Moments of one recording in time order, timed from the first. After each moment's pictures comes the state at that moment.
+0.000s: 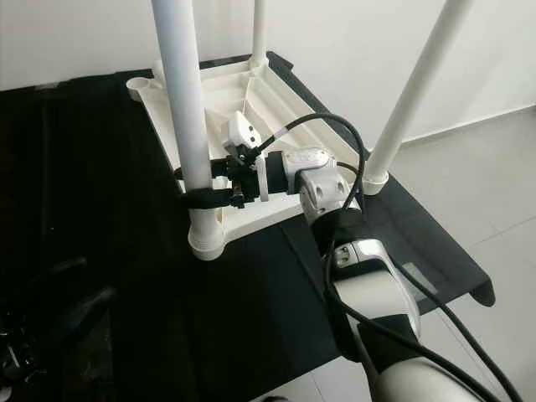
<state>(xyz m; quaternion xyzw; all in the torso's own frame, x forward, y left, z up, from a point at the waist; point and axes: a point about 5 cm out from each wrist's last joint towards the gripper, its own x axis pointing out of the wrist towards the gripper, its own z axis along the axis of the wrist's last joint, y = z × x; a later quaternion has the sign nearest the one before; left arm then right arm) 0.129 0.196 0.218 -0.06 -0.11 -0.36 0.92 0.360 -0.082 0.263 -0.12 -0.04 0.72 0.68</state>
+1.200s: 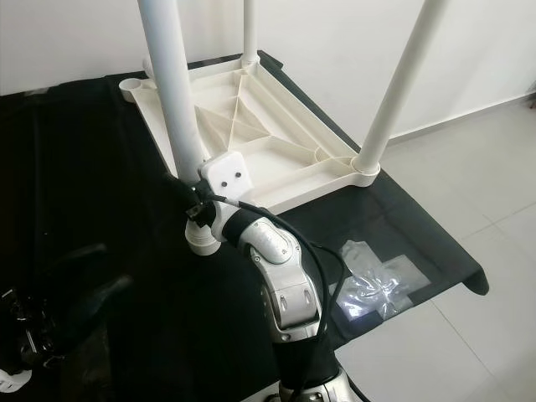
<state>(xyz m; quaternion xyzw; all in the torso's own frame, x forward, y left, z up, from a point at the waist) 0.142 0.184 0.222 -0.07 -0.14 -0.39 0.91 0.308 -0.044 0.211 -0.03 -0.06 0.39 0.92</state>
